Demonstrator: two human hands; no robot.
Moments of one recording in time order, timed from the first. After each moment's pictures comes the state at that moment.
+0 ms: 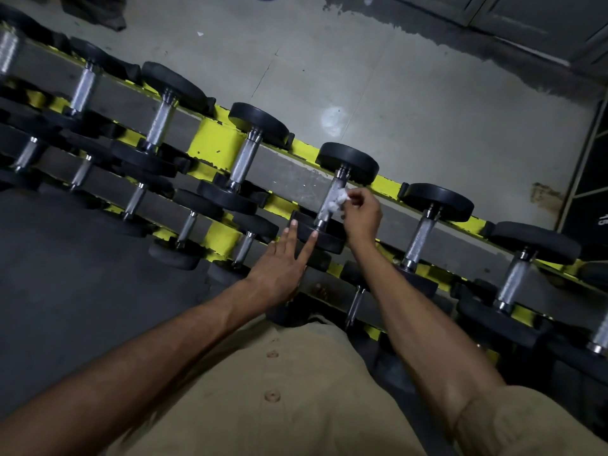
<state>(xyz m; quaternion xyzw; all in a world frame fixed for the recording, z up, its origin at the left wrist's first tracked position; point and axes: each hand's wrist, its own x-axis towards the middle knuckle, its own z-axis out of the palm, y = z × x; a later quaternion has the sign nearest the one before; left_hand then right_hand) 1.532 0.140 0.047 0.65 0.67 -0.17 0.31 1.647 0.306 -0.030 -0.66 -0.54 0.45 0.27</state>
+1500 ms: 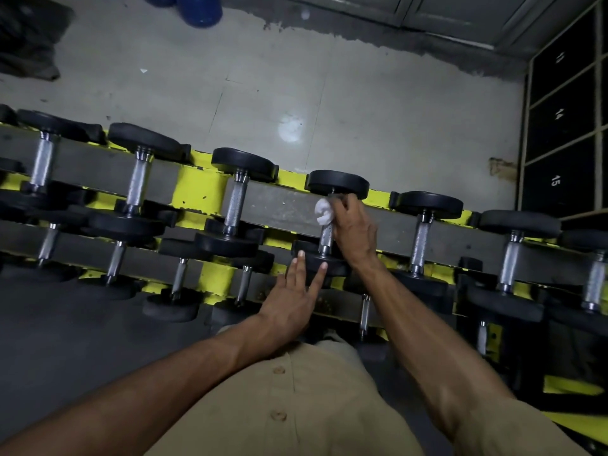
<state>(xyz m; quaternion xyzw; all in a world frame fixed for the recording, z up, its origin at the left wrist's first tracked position) 1.500 0.150 0.058 0.73 0.58 -0.21 0.30 1.632 0.305 -0.005 -0.55 -0.83 0.03 0.10</state>
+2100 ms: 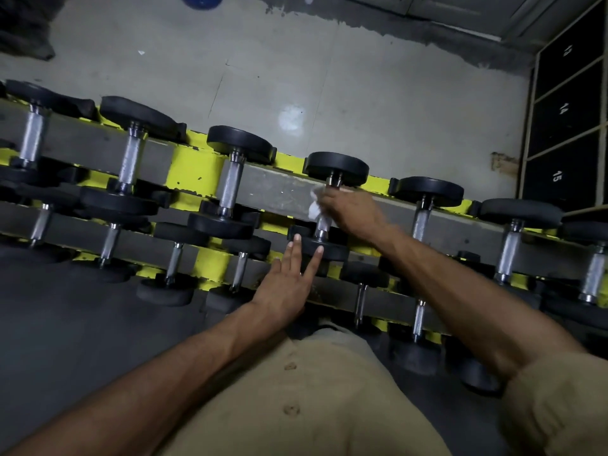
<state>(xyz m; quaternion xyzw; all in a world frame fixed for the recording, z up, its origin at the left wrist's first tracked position) 1.507 0.141 0.044 0.72 0.61 -0.17 0.29 1.645 0.335 0.019 -0.33 -0.94 0.09 -0.05</state>
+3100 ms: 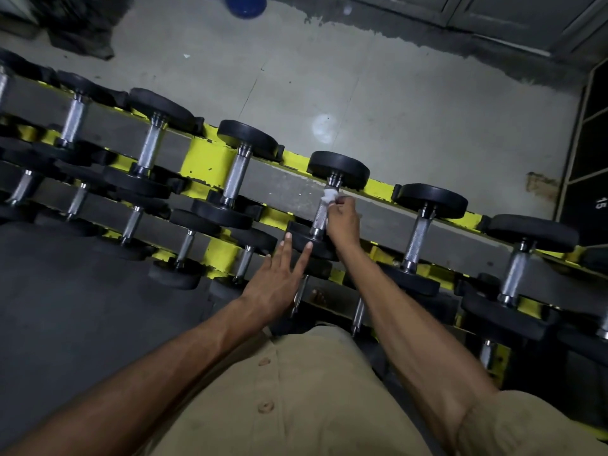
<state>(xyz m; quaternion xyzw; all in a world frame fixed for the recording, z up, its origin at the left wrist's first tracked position) 1.527 0.135 0.046 0.67 0.67 -0.18 0.29 1.626 0.300 -0.024 -0.67 -0.53 0.49 0.19</state>
